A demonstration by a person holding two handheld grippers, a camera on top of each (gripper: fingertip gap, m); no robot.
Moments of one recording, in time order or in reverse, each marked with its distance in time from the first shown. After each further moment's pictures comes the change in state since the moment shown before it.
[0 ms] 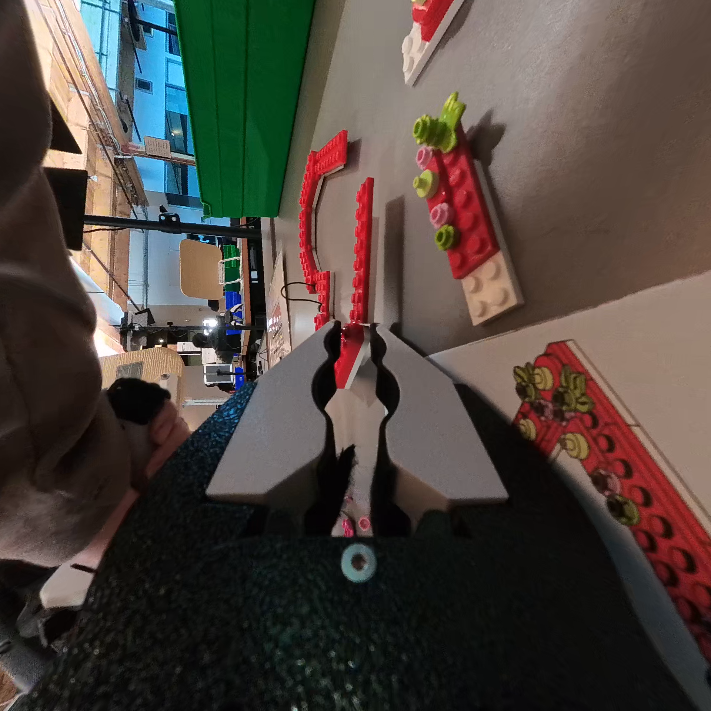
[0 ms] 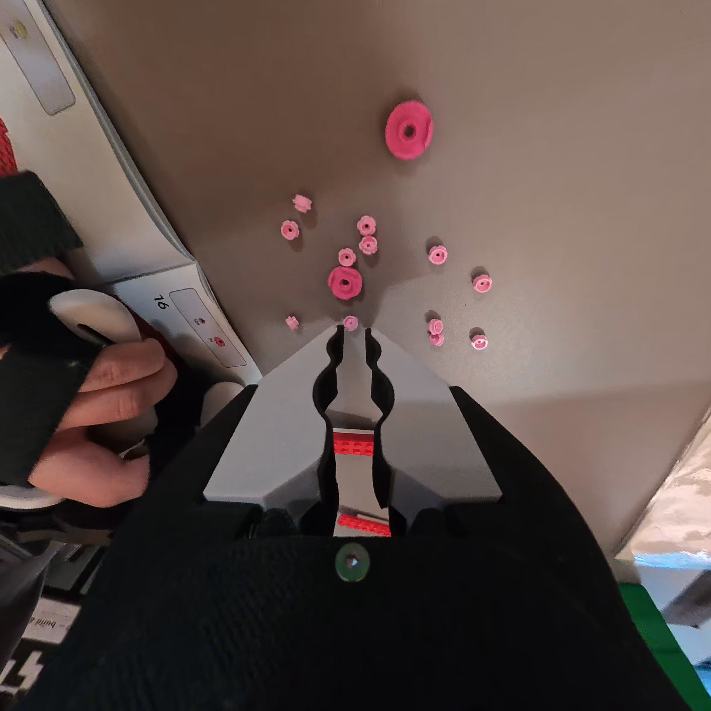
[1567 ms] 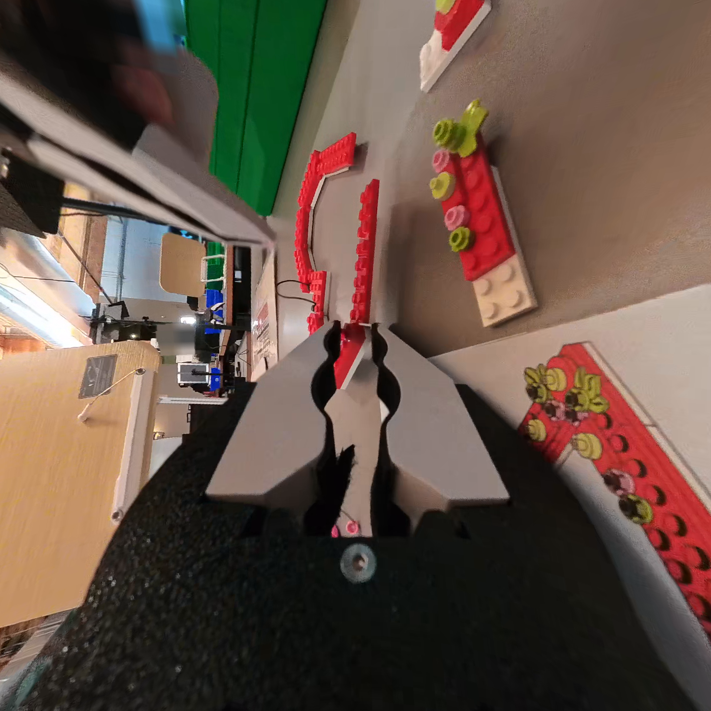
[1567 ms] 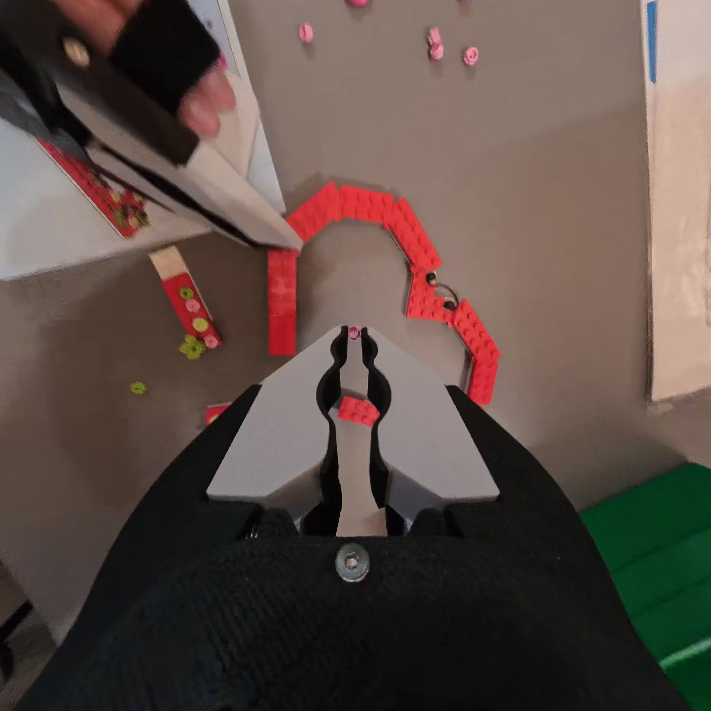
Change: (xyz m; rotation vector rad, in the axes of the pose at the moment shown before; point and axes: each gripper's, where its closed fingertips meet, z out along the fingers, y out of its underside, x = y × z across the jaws) left arm 0.000 0.001 0.000 0.024 0.026 -0.081; right arm -0.017 0.159 -0.032 0.467 0.252 -0.041
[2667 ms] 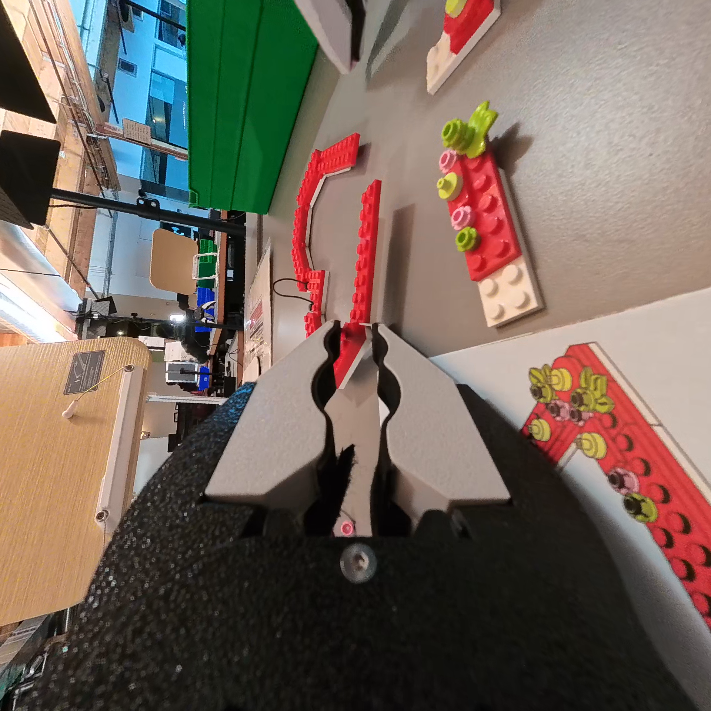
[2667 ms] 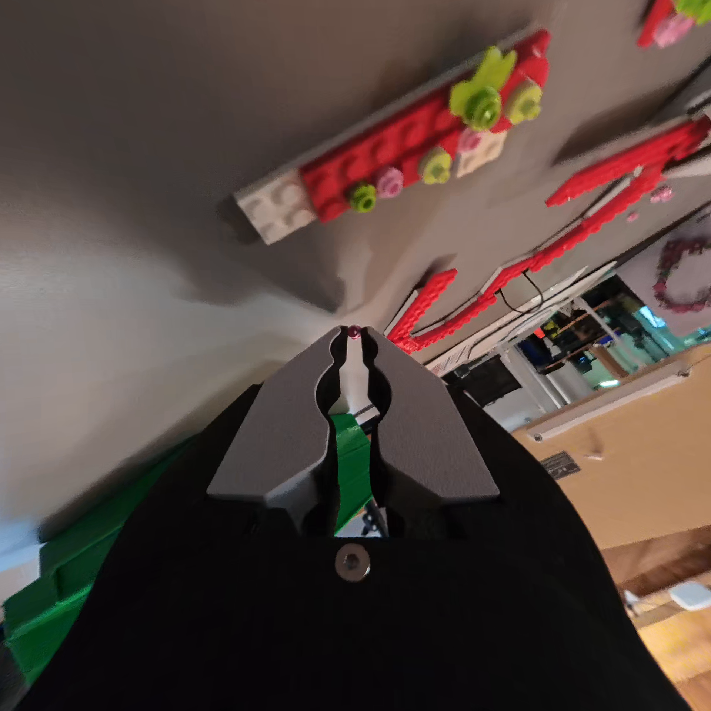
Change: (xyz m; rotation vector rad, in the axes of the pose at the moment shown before) left arm 0.000 0.000 0.000 0.008 0.012 -0.033; right arm 0.000 0.122 -0.002 -0.360 0.491 -1.412
